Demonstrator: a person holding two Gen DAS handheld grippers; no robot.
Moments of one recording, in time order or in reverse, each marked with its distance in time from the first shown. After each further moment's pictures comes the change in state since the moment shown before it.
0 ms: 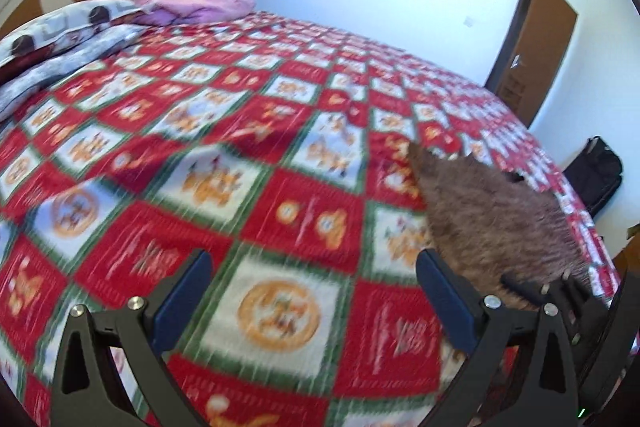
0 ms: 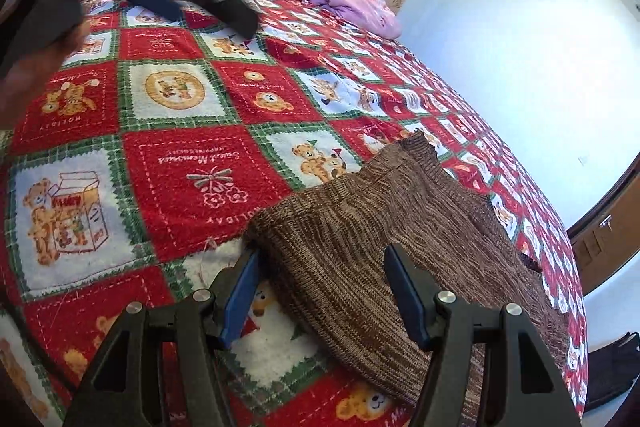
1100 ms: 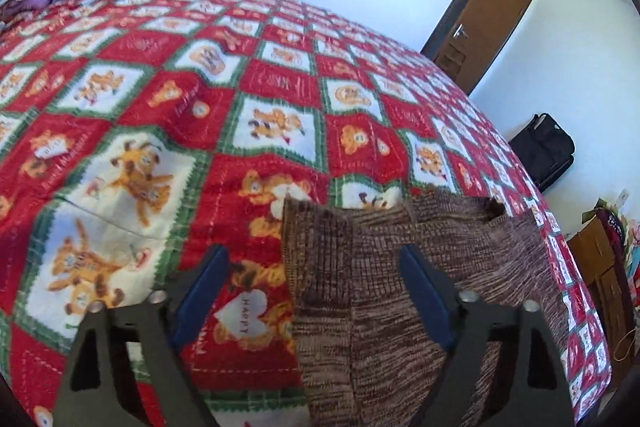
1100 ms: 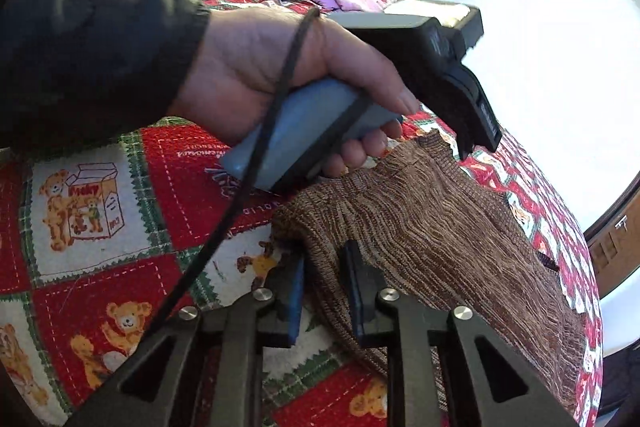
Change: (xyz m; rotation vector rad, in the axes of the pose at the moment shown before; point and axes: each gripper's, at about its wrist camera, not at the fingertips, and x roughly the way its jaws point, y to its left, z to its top) left arm 0.169 -0.099 0.066 0.053 0.180 -0.269; right arm 0.001 -0.003 -0.007 0.010 -0.021 0.077
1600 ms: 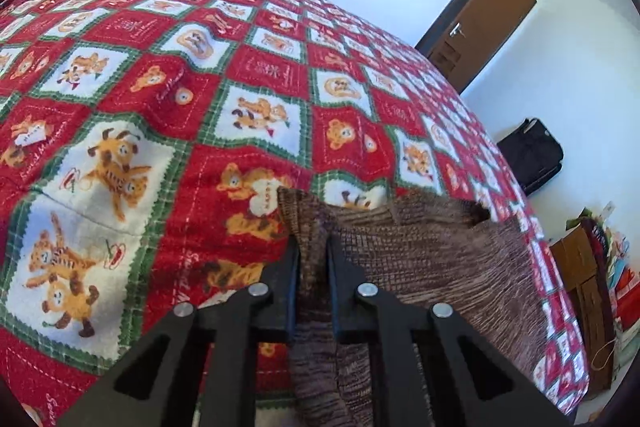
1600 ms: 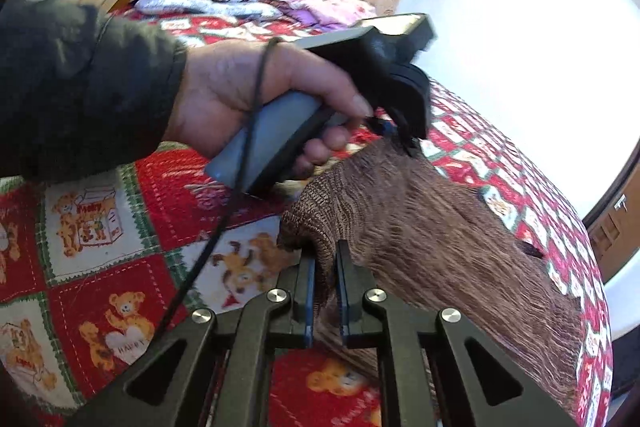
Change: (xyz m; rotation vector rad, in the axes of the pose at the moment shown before) left arm 0.000 -0.004 0.009 -0.059 0.026 -0.060; right arm -0.031 -0.035 -0.010 0.098 -0.057 -0.019
